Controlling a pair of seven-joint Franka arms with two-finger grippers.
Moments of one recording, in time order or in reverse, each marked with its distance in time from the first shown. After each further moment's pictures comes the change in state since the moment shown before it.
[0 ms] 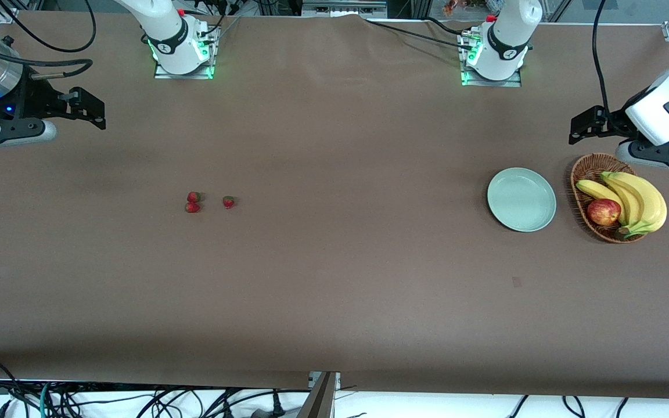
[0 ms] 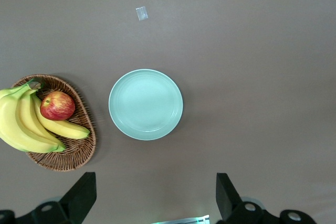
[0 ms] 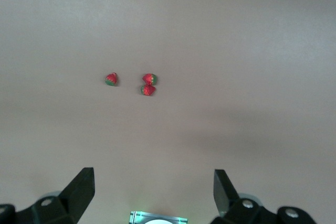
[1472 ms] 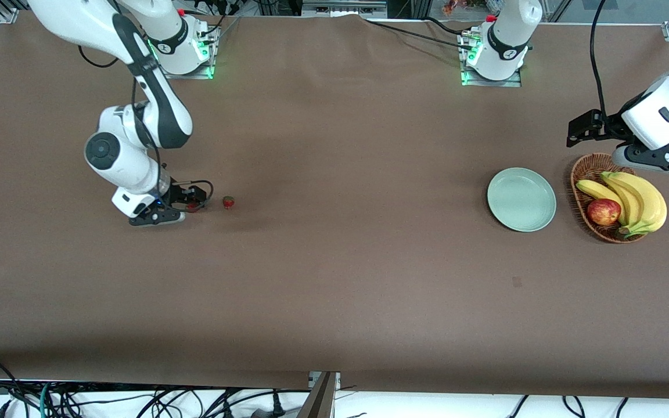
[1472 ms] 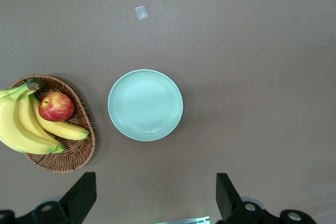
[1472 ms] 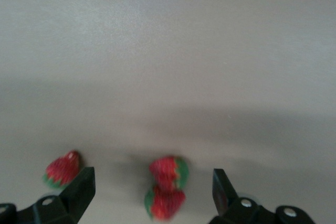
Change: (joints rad) left arm -0.003 0.011 0.003 -0.002 0.000 0.007 0.000; right arm 0.001 0.381 0.065 -0.604 0.121 1.110 0.002
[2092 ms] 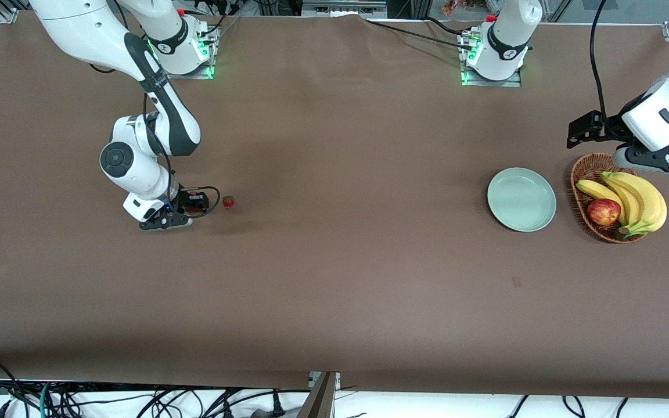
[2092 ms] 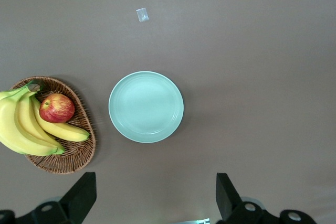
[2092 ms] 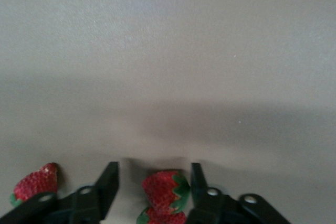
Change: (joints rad) left arm 0.000 0.002 0.002 0.000 0.000 0.010 -0.001; right arm 0.000 0.042 0.000 -0.004 0.001 0.028 0.000
